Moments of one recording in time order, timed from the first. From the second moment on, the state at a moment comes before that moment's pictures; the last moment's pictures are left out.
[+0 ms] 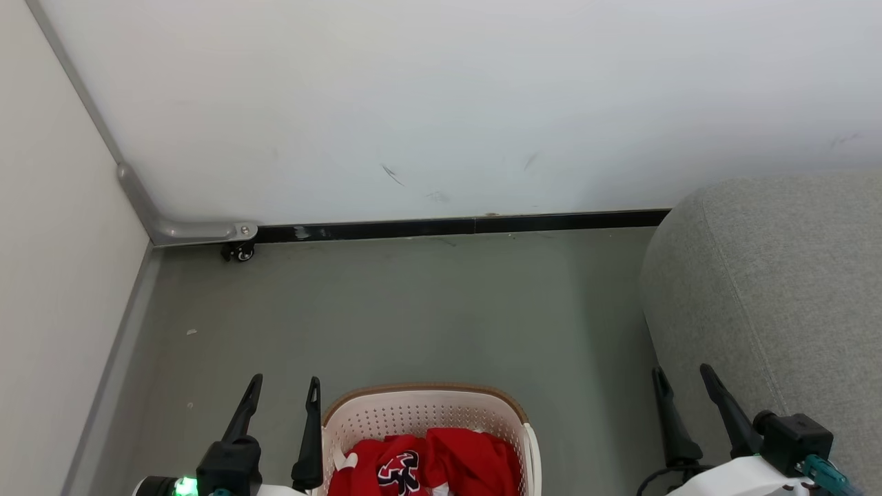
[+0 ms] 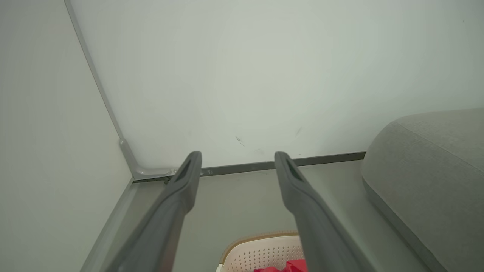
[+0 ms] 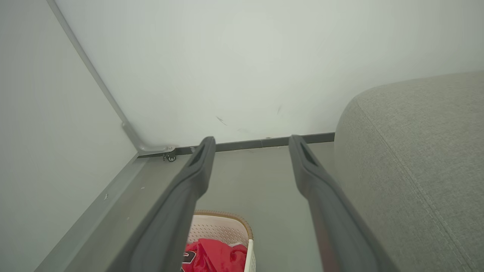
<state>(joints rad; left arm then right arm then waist) 0.02 0.09 -0.24 0.22 -0.12 0.17 -0.25 0.02 -0.04 0.01 0.36 0.23 0.13 -0.19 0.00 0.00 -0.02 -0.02</state>
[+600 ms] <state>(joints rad) 0.02 0.09 -0.23 0.23 -0.12 0.17 -0.25 0.02 -0.04 0.01 0.37 0.23 0.13 -0.19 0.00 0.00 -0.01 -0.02</state>
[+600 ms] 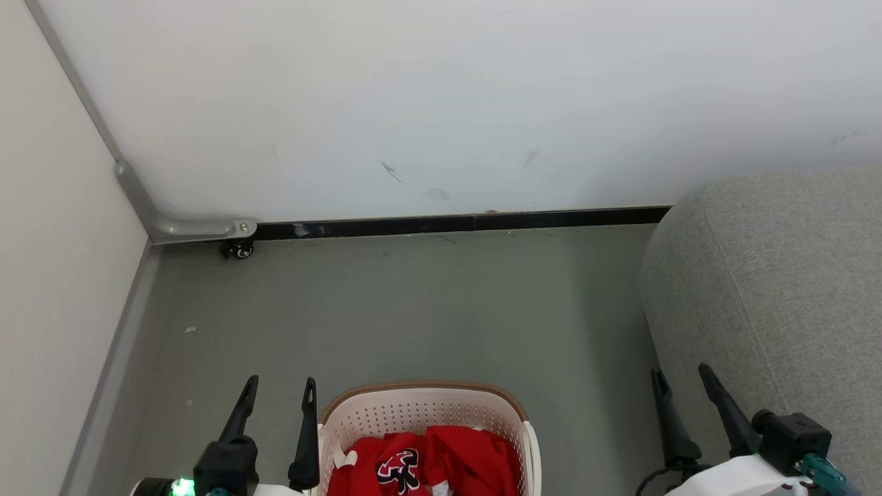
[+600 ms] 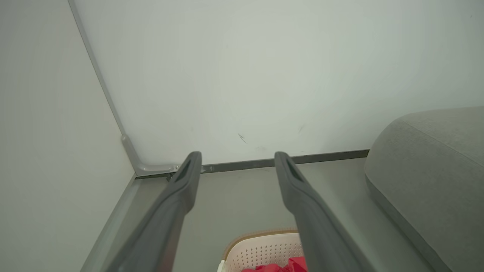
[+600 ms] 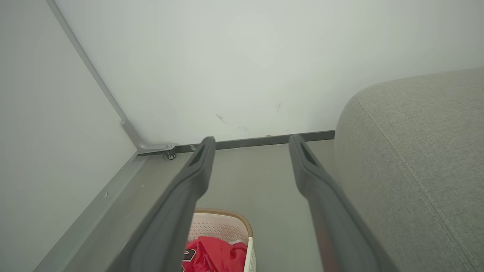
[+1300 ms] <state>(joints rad) 0.01 0.09 -0.22 0.23 -0.11 0.17 -0.25 0.01 -0.04 0.02 0.38 0.23 0.13 -0.20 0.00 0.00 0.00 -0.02</state>
